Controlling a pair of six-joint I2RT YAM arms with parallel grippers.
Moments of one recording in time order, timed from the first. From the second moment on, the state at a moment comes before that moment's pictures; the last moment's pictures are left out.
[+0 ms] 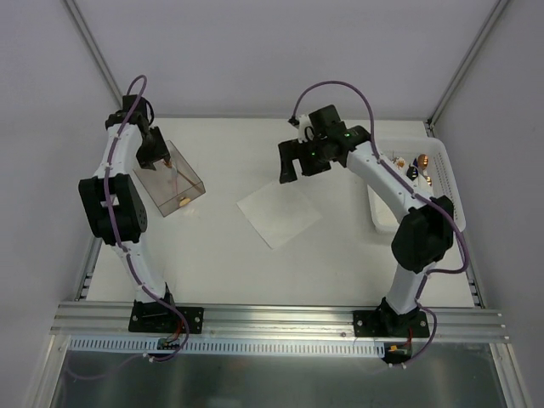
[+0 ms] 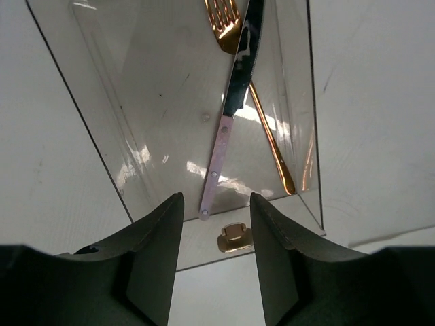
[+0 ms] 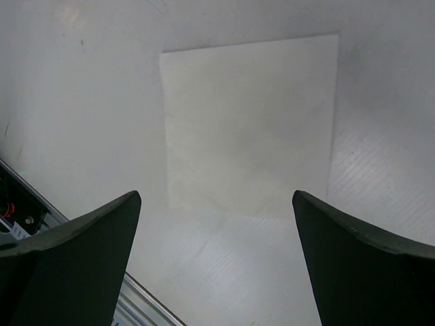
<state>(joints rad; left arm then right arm) 0.16 1.93 1.78 -0.93 -0.01 -0.30 0.57 1.84 1.76 -0.82 -0.29 0.13</state>
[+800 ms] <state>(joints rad) 0.12 2.27 1.87 -0.97 -0.03 -0.25 0.24 1.73 1.44 -0.90 -0.36 0.08</state>
